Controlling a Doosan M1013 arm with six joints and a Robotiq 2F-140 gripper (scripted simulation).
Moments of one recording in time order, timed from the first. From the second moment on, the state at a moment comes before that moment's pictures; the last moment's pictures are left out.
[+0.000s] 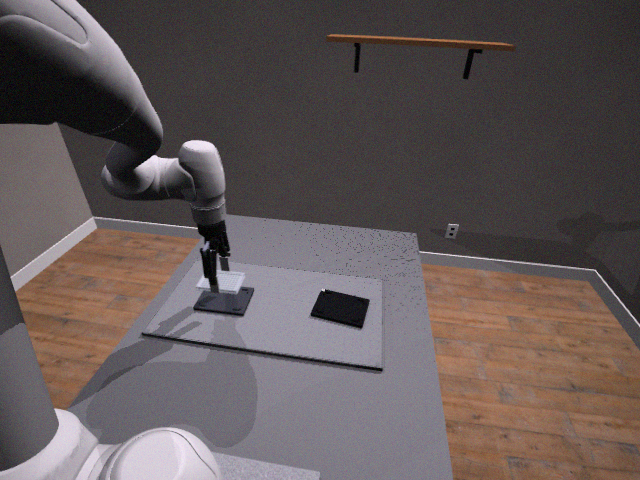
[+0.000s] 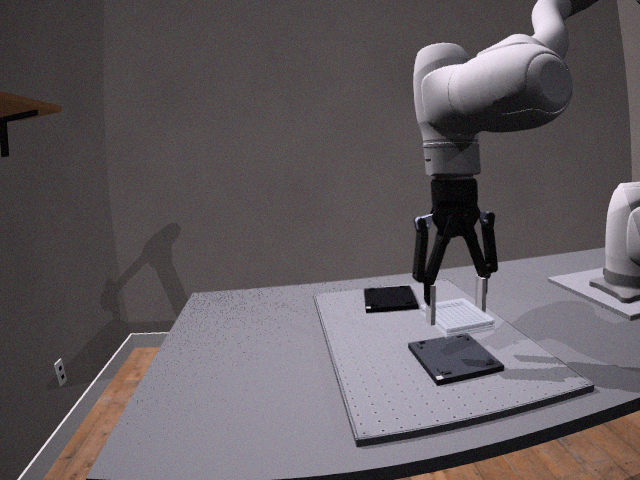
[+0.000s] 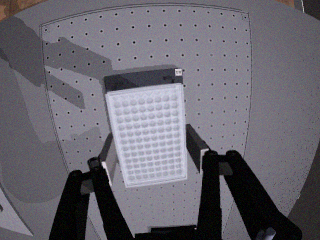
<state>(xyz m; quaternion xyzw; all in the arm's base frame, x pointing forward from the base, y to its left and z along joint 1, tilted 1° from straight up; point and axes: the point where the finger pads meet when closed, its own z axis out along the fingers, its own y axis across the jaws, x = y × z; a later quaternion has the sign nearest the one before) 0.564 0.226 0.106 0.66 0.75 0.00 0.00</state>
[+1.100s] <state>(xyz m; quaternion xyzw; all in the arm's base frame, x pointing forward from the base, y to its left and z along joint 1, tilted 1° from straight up) 0.565 0.225 0.100 0.66 0.75 0.00 0.00</state>
